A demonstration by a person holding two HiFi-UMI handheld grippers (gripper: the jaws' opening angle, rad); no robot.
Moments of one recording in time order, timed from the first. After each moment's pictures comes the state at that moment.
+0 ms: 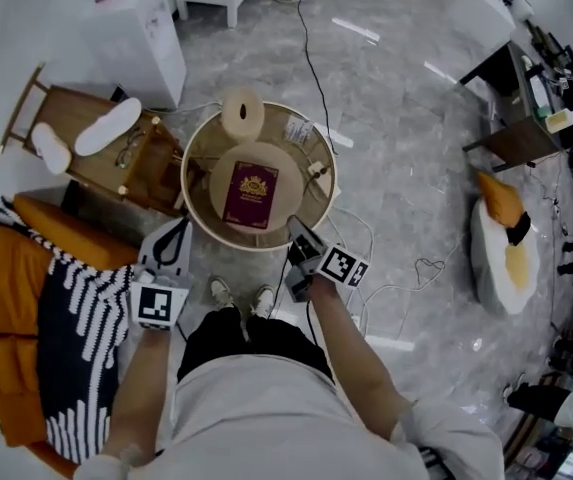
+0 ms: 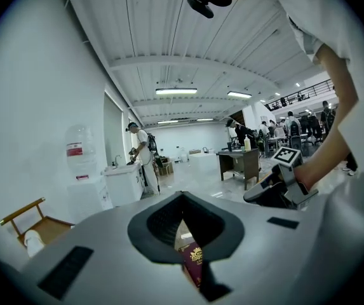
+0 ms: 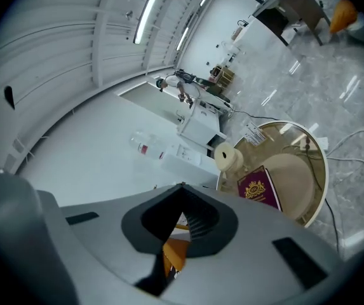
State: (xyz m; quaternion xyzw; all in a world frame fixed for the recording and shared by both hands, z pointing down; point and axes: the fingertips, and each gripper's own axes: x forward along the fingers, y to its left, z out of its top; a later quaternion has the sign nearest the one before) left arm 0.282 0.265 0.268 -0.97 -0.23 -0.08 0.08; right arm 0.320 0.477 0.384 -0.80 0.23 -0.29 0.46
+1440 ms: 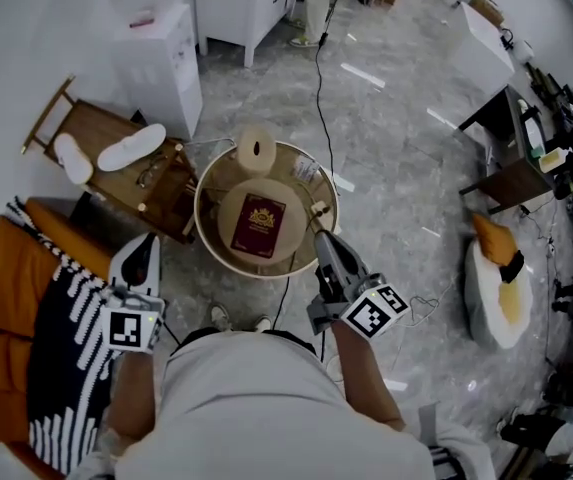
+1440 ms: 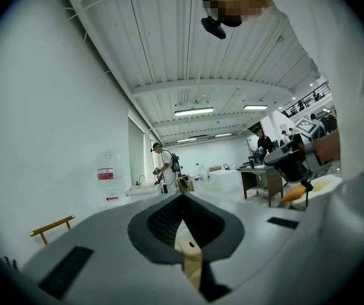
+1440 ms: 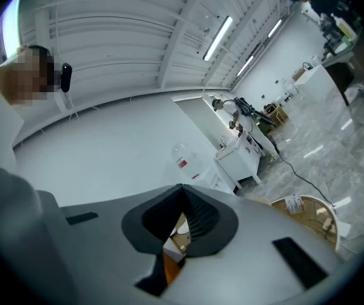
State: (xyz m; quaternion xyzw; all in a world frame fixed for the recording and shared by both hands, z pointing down) left arm 0.236 0.181 0.156 -0.99 -0.13 0.00 0.05; right arm 0.285 0.463 0.154 -0.88 0.35 -0.11 0.31
